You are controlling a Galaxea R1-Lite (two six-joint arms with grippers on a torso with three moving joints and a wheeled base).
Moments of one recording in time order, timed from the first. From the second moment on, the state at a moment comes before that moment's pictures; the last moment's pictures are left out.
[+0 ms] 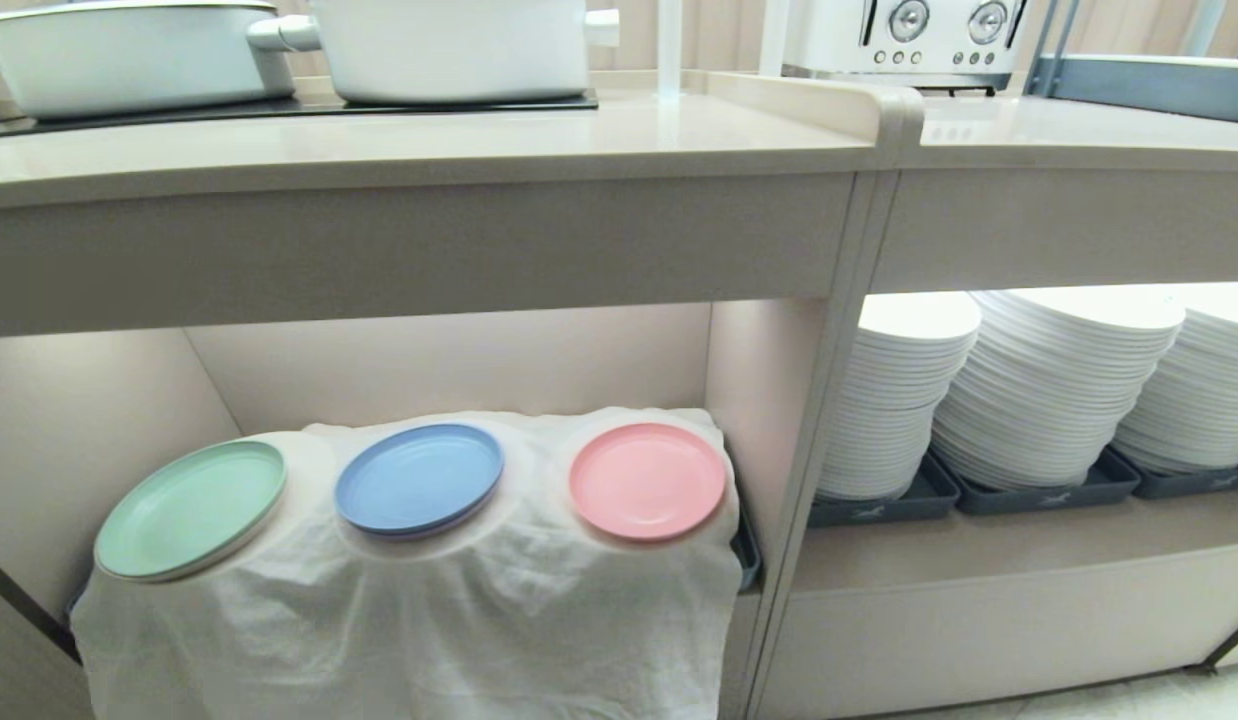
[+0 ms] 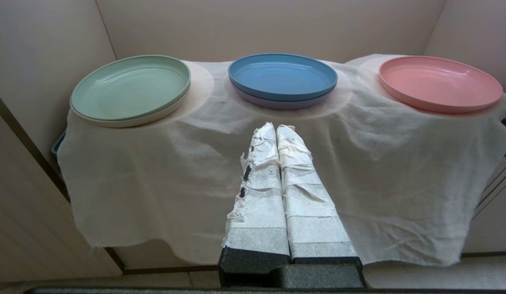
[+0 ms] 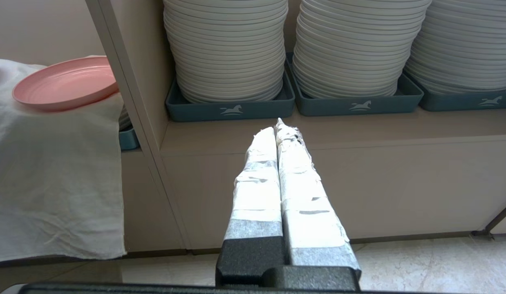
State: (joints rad) left arm 0.00 0.00 0.00 0.00 0.01 -0.02; right arm 0.00 0.00 0.00 0.00 0.00 0.00
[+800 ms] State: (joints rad) left arm 0.00 0.00 0.00 0.00 0.01 -0.01; right arm 0.00 0.00 0.00 0.00 0.00 0.00
